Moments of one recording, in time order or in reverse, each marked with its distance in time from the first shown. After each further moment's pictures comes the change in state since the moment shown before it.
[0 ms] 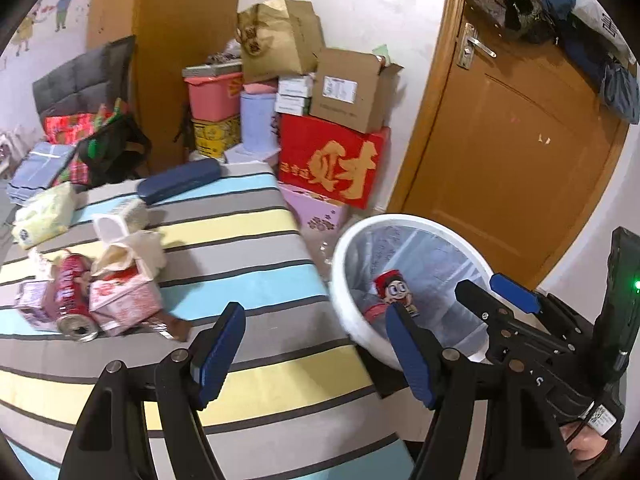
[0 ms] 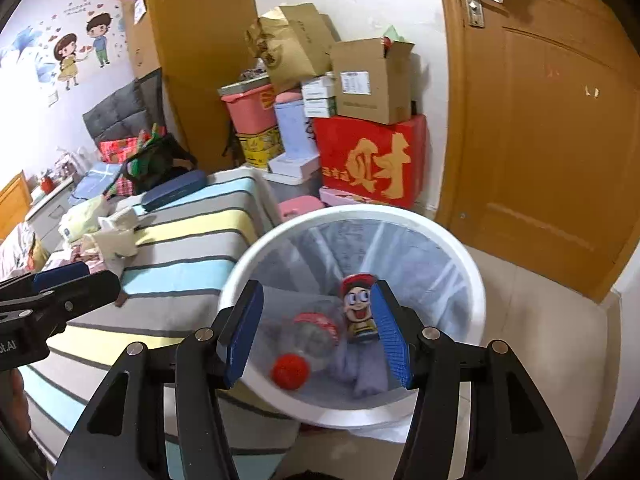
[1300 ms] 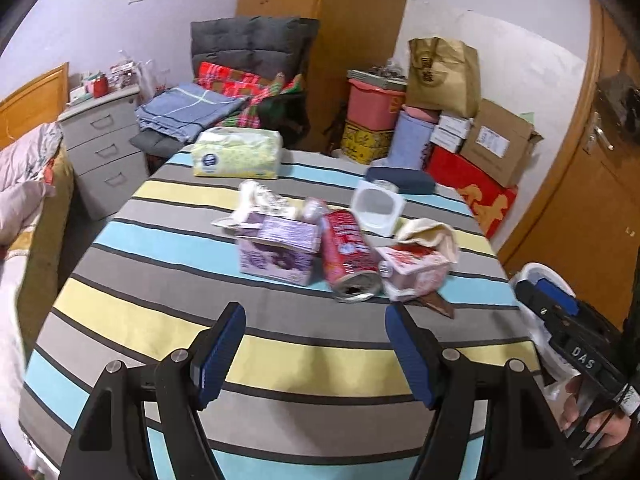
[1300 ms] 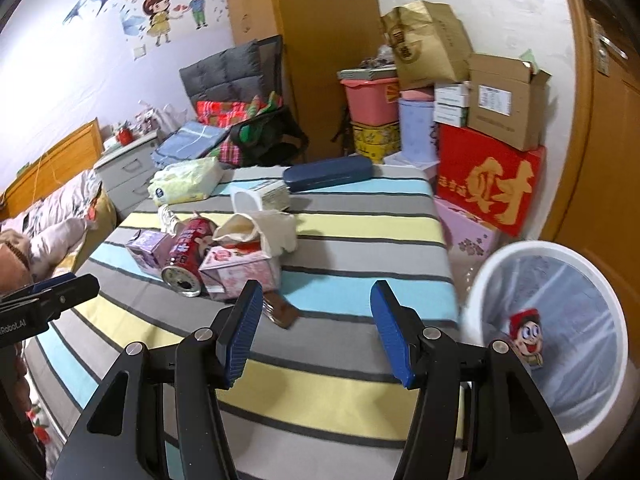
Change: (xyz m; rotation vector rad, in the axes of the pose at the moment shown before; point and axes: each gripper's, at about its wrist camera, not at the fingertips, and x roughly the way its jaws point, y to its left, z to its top) left arm -0.084 0.227 -0.062 -0.318 -0.061 0.284; right arm 0.028 0.155 0.001 -0.197 0.029 0.236
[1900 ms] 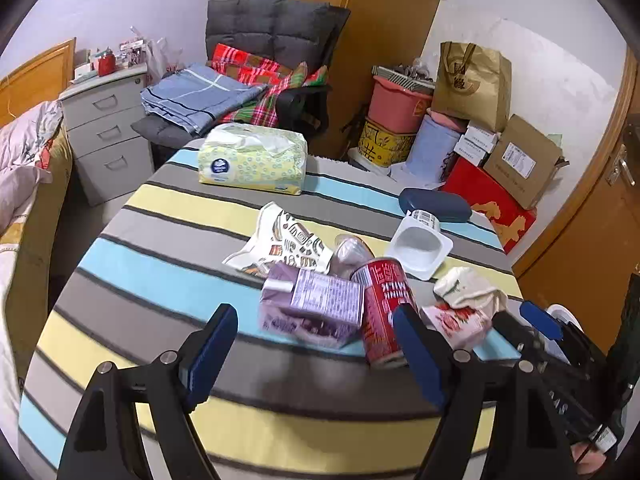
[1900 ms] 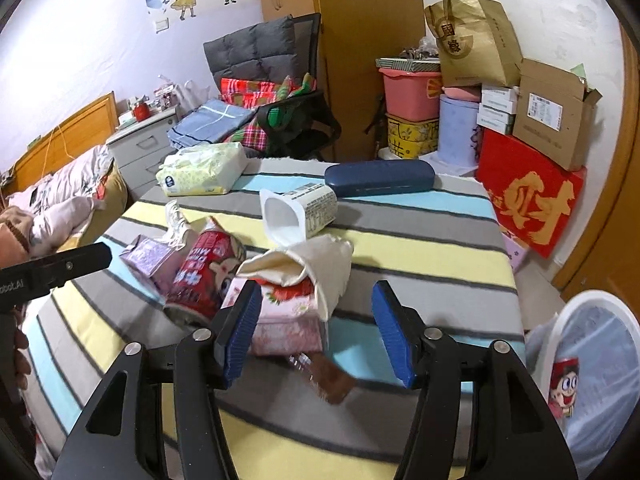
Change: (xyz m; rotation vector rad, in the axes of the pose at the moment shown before) left arm 0.062 0.028 0.054 -0.075 0.048 -0.004; right arm 0.053 0.025 0.025 -0.085 0.057 0.055
